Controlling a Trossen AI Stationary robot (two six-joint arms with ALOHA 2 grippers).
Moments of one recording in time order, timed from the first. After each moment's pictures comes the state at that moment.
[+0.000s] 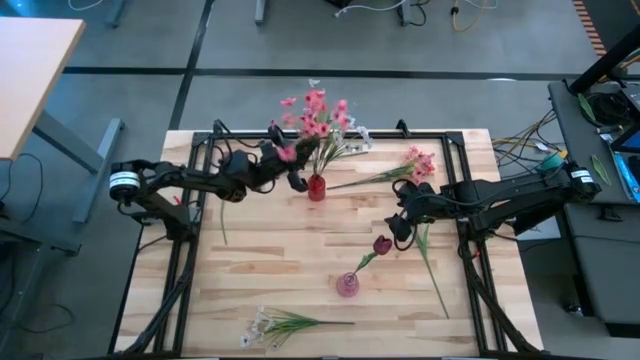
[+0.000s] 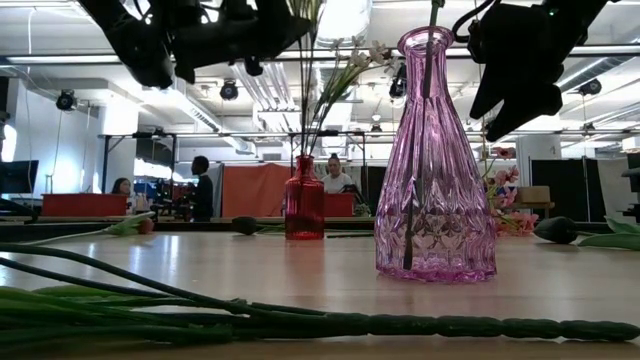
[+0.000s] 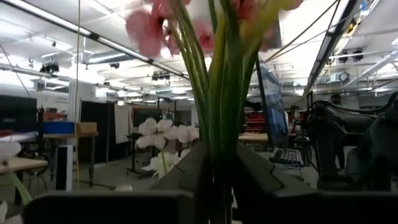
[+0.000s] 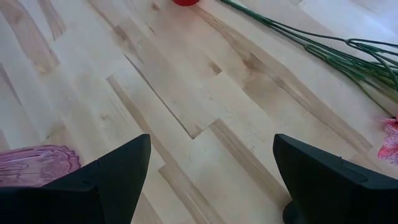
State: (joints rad) left arm 0.26 1.51 0.70 1.26 -0.12 0.05; right arm 0.11 1.07 0.78 -0.69 0.26 0.76
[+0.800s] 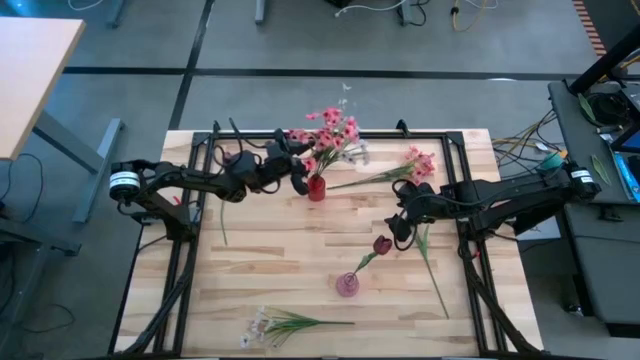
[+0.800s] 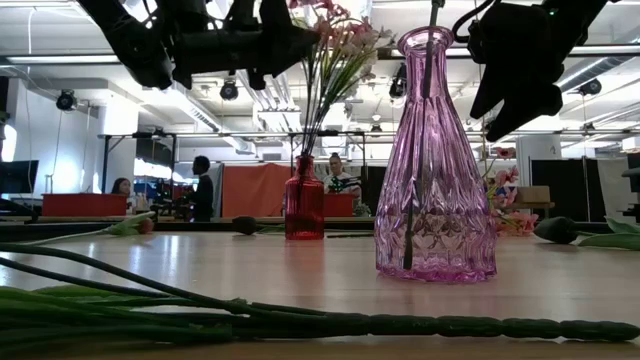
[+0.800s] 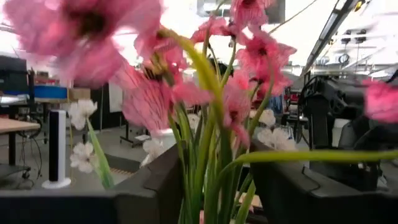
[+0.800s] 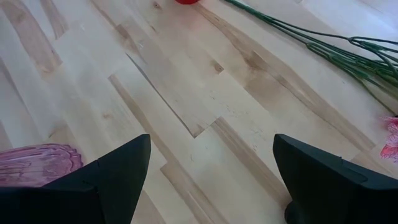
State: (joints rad) left arm 0.26 1.51 0.69 1.13 -0.12 -0.03; right arm 0.11 1.07 0.78 -0.69 0.26 0.76
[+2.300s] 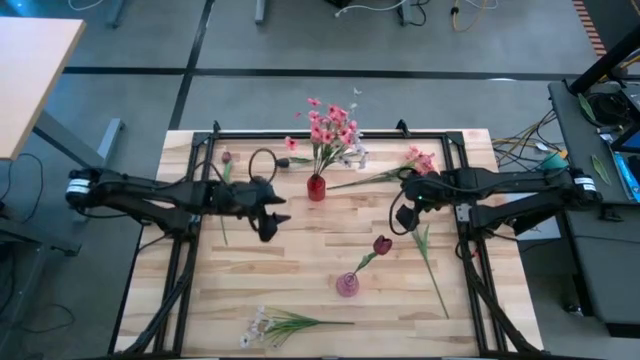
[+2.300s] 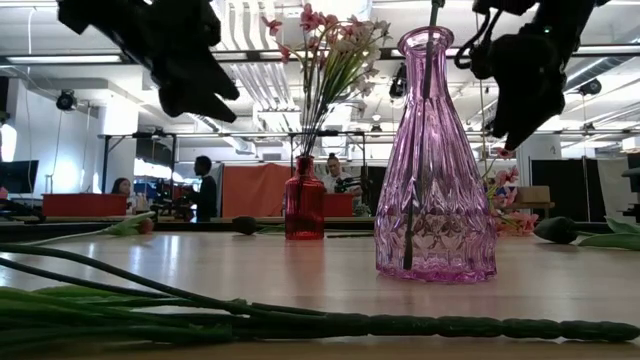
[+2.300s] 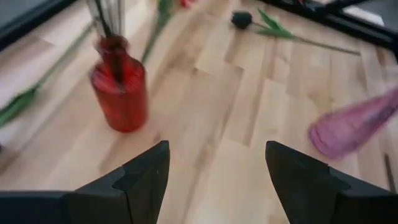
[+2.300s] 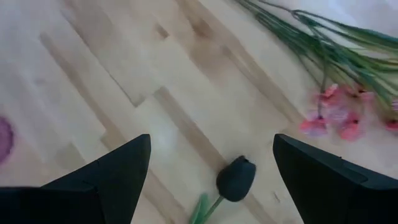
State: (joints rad) left arm -0.04 1.08 0.69 -0.24 -0.19 -0.38; right arm -0.07 1.08 0.84 -0.92 0.14 0.56
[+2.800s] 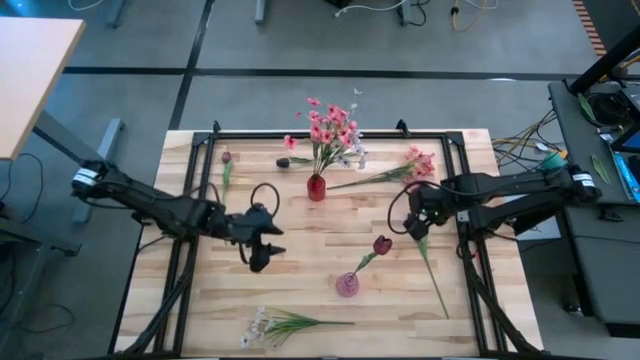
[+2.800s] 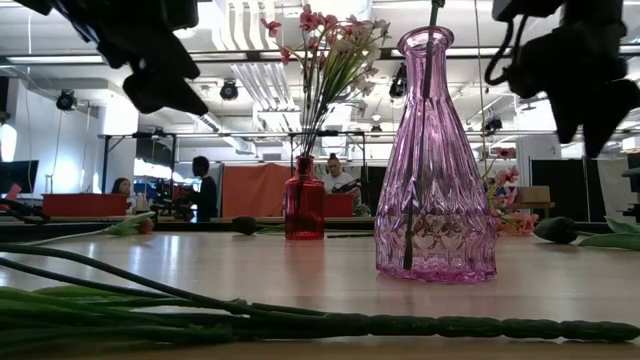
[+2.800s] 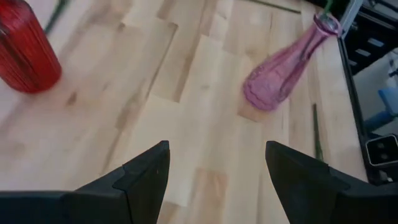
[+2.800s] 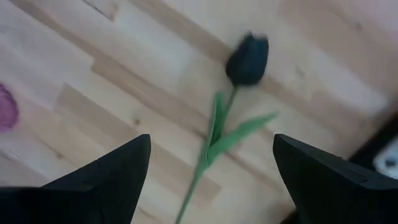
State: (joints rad) left arm -0.31 1.12 0.69 -0.25 -0.21 -0.56; right arm 0.03 1.08 0.83 -1.16 -0.04 1.02
